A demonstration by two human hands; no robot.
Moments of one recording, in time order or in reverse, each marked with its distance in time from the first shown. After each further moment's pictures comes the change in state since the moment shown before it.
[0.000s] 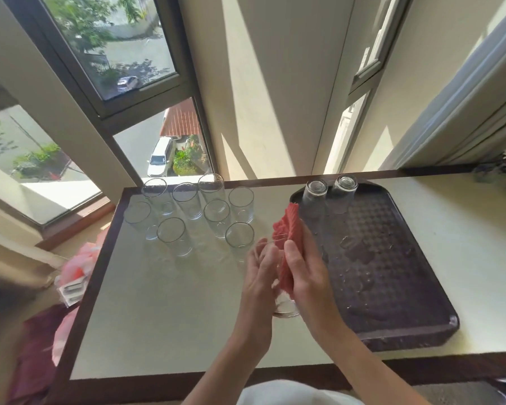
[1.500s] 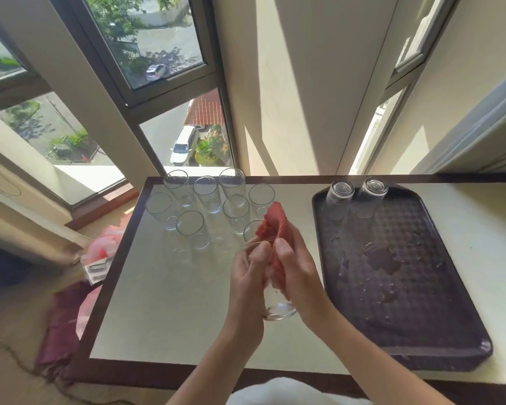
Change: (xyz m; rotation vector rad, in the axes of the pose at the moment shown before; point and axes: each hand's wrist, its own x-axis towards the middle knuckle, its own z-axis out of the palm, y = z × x) left_hand 0.010 0.013 -0.023 -0.031 0.210 0.053; right_hand 0.032 0.010 0.029 0.099 -0.212 0.127
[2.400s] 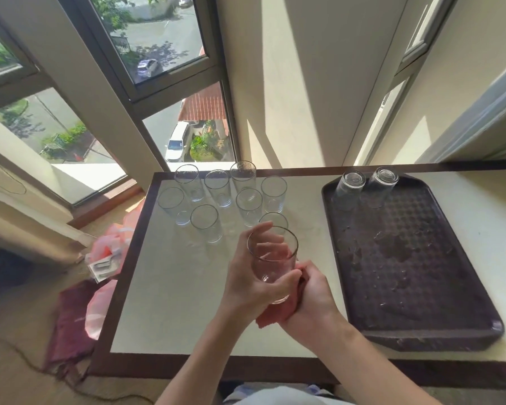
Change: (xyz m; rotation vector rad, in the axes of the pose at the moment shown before) left_hand 0.010 0.006 -0.054 0.230 -0.232 0.355; right_hand -0.022 0.011 0.036 0.898 0.155 0.671
